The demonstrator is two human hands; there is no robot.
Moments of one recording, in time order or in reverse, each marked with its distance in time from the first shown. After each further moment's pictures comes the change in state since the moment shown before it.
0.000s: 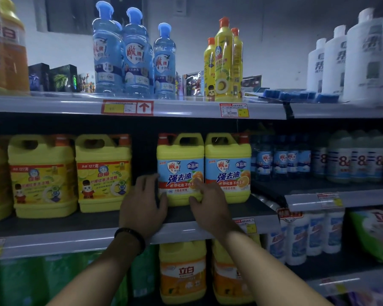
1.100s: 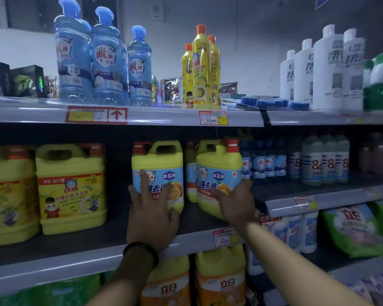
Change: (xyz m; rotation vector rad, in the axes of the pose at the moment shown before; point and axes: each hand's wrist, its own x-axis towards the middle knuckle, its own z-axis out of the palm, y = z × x) left_hand 0.005 0.058 0.037 0.111 -0.170 0.022; right_hand 0.023 0.055 -0.071 0.379 0.309 0.465
